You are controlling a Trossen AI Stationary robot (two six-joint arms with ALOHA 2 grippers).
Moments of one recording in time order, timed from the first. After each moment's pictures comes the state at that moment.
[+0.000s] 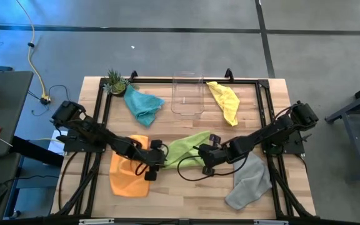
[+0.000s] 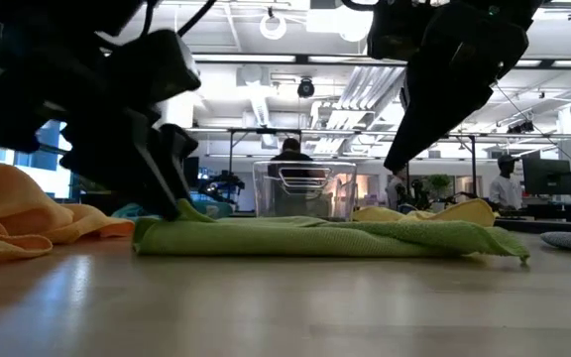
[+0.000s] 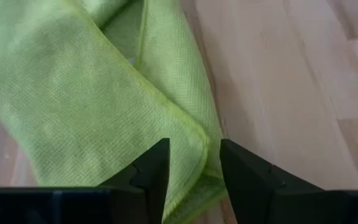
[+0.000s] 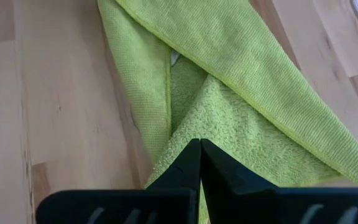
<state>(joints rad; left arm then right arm) -0.27 1.65 0.67 0.14 -0.18 -0.21 0.39 1.64 1.00 -0.40 0.33 0.52</state>
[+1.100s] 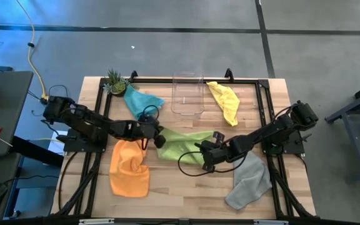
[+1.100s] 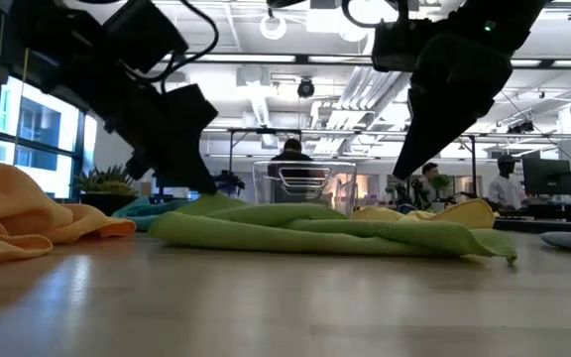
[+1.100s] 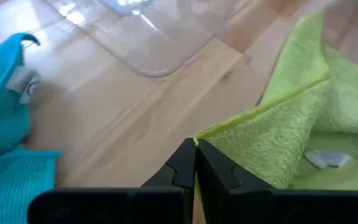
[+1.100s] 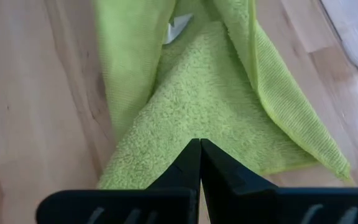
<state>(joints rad) 0.05 1.49 0.52 0.19 -0.50 -0.60 0.37 1.64 1.00 -0.50 0.39 0.60</state>
